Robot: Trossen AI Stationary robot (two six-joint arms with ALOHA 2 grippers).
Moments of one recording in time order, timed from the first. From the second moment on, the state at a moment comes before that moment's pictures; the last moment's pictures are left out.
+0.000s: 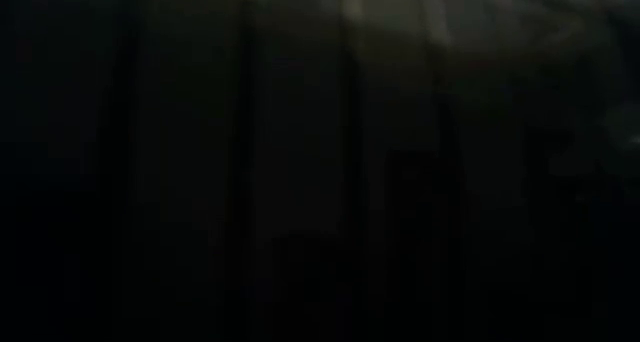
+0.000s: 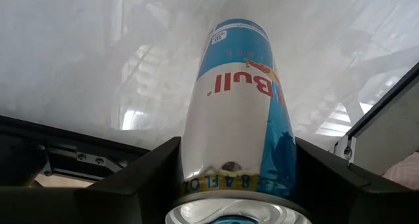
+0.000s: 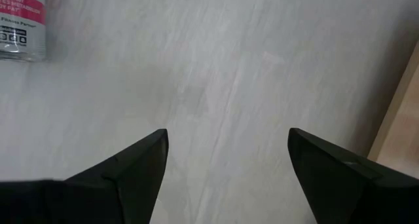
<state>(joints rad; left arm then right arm) -0.60 1.72 1.37 -1.39 0.25 -0.94 0.46 1.89 1.71 -1.12 0.22 0.09</state>
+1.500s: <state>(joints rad) -0.60 1.72 1.37 -1.38 0.20 -1.54 0.46 1.89 1.71 -1.12 0.22 0.09</state>
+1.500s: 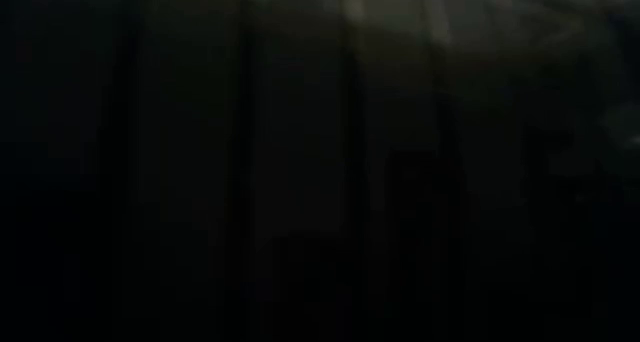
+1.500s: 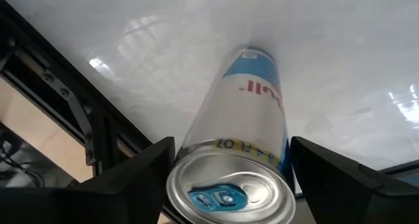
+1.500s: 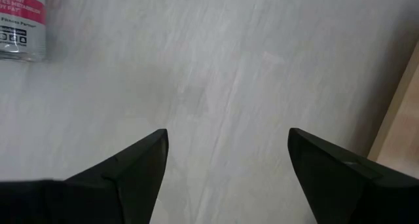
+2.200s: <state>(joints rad) -0.61 1.72 1.37 -1.37 0.20 -1.59 0.46 1.89 1.71 -1.13 0.22 0.12</state>
